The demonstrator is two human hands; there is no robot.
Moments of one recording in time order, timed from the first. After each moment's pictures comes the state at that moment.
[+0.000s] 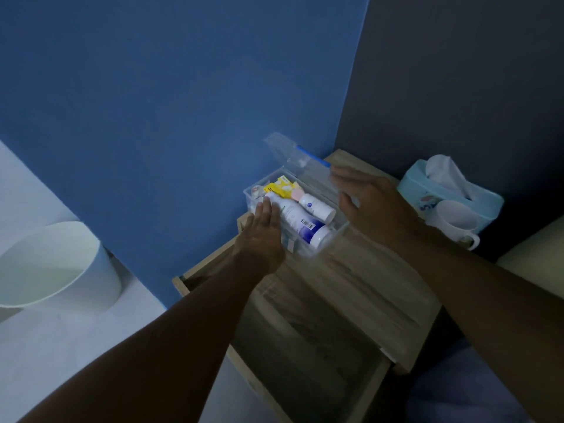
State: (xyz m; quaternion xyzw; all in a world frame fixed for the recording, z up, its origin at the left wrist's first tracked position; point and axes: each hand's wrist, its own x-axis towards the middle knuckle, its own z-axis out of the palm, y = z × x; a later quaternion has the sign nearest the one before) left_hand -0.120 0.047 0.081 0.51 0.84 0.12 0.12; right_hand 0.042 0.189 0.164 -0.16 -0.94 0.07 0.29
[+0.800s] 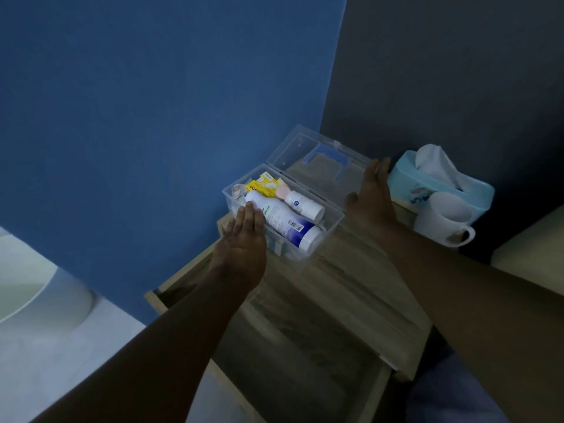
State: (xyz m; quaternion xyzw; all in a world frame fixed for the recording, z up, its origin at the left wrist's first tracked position) left_hand -0.128 0.051 0.057 0.55 0.83 0.07 0.06; right_hand 0.024 0.244 0.095 -0.53 -0.81 0.17 0.18
